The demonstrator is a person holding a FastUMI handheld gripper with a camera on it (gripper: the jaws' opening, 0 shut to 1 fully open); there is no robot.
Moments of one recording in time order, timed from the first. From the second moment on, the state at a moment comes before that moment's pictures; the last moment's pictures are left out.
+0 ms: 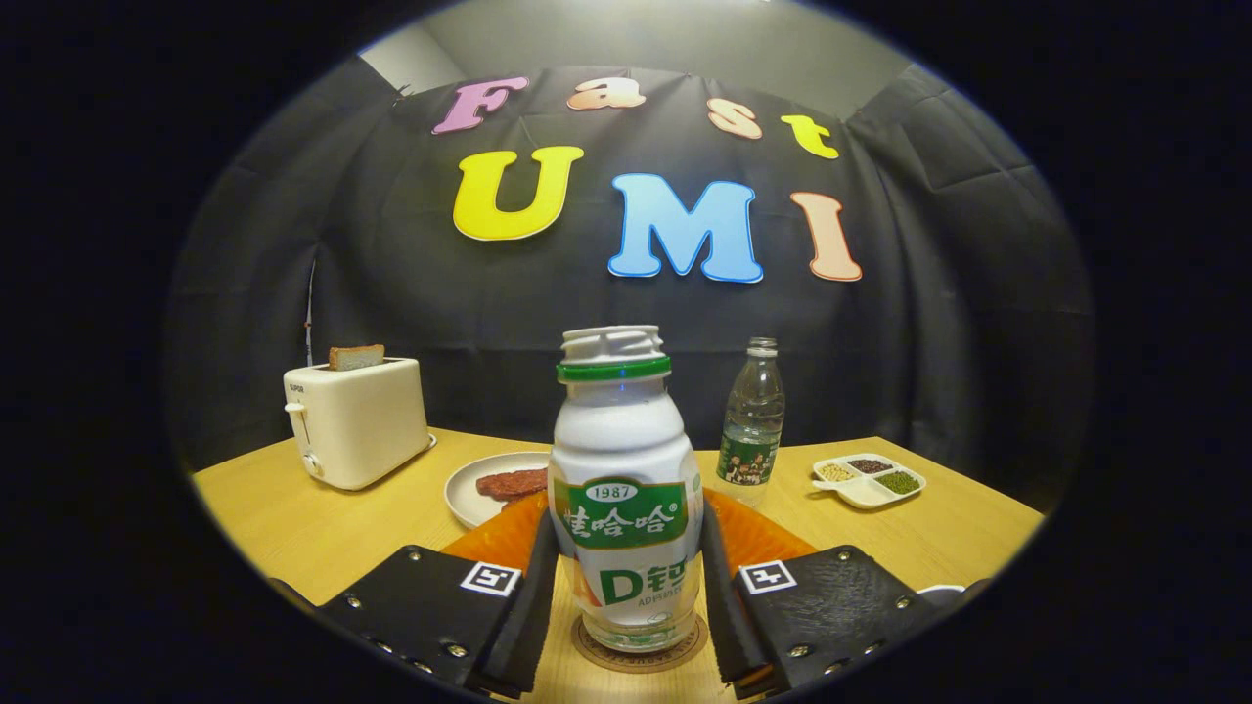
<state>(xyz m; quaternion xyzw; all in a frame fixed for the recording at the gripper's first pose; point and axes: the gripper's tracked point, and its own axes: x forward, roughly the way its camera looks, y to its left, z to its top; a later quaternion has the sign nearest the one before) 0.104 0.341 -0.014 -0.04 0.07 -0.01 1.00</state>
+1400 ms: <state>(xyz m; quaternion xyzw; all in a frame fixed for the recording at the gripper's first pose) 0.097 0.328 -0.034 -0.01 0.05 -0.01 1.00</state>
